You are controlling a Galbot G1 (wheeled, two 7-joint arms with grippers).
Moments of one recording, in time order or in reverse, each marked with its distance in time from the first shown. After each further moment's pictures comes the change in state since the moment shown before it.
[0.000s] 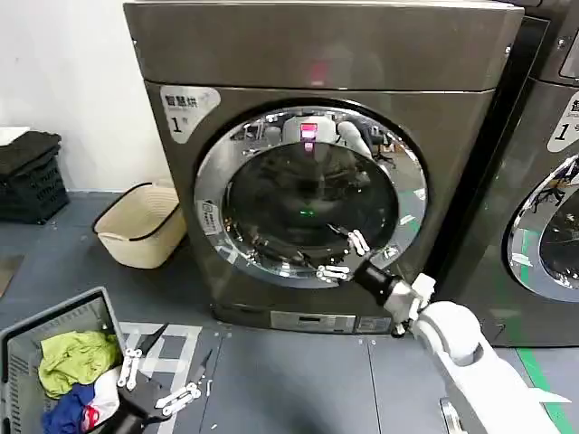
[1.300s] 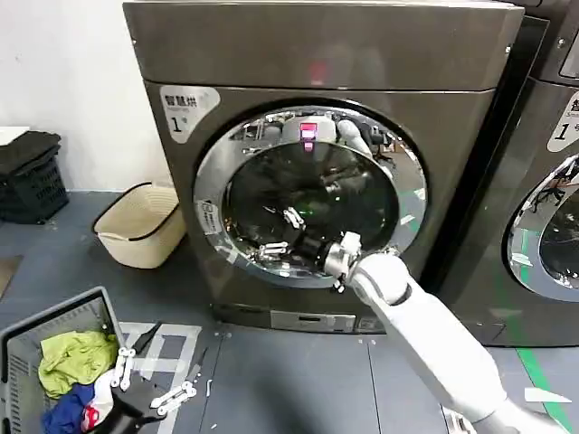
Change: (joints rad) left arm 0.006 -0.030 -0.026 -0.019 0.002 -0.009 0.007; right arm 0.308 0.157 -0.268 -0.244 -0.003 0.001 -0.016
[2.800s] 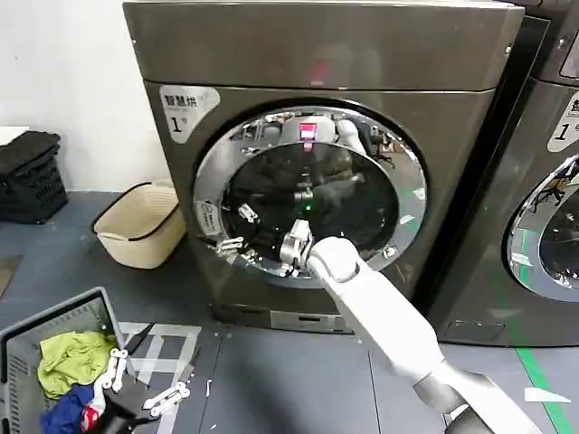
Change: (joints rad) left arm 0.011 -0.004 -0.027 -0.002 -0.008 -0.003 0.000; right arm 0.084 0.128 -0.061 -0.162 -0.003 0.099 -0.197
